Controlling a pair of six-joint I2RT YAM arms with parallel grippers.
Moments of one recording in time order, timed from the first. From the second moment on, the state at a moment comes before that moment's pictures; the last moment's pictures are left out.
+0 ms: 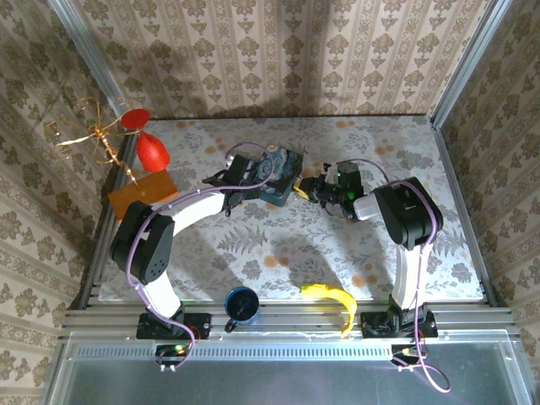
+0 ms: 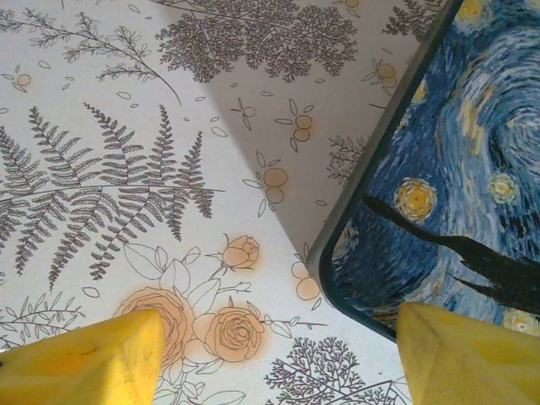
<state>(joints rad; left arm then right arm) -0.60 1.73 1.13 -0.32 -0.31 -0.50 0.25 2.05 0.89 0.79 -0.74 1.19</state>
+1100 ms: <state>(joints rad) -0.66 1.71 1.27 -0.46 -0.38 -0.39 0.28 1.96 0.66 0.82 -0.69 1.21</state>
